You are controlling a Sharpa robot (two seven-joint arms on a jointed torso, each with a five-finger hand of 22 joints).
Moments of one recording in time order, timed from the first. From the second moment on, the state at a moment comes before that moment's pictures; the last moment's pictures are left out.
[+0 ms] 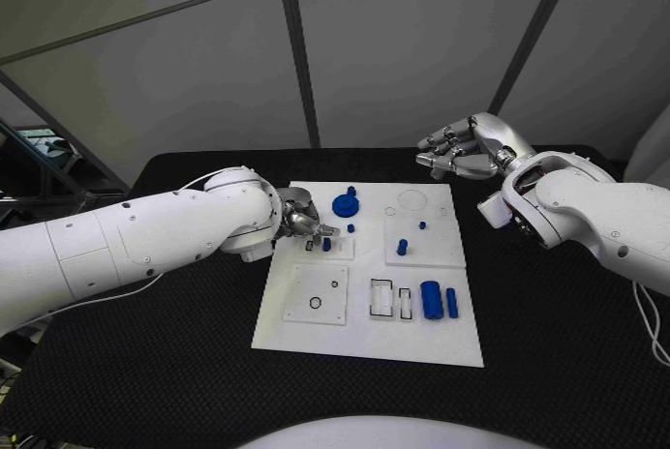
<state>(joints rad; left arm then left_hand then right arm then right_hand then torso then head) 1.24 -0.73 -0.03 1.44 -1.07 0.05 -0.53 0.96 -0.09 0.21 0.29 0.33 0.92 0.04 0.71 0.50 1.26 -0.03 1.13 1.00 1.47 -0.08 1.40 1.31 0.05 1.47 0.03 1.47 1.31 1.22 -0.79 0.08 1.41 -0.89 -0.37 0.14 1.46 -0.06 0.01 0.25 0.35 0.93 0.20 0.12 0.07 1.04 0.13 0.35 0.13 1.26 0.06 0.37 0.56 0.17 1.01 0.16 0.47 0.25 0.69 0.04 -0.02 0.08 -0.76</state>
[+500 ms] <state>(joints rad) 1.28 -0.74 0.07 1.40 -1.05 0.10 -0.53 1.05 -0.09 0.13 0.27 0.33 0.82 0.09 0.62 0.46 1.13 0.02 1.00 0.87 1.47 -0.06 1.39 1.31 0.04 1.47 0.04 1.42 1.31 1.22 -0.78 0.08 1.39 -0.88 -0.37 0.14 1.46 -0.06 0.01 0.25 0.35 0.93 0.20 0.12 0.07 1.04 0.13 0.35 0.13 1.26 0.06 0.37 0.56 0.17 1.01 0.16 0.47 0.25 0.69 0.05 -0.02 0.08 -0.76</state>
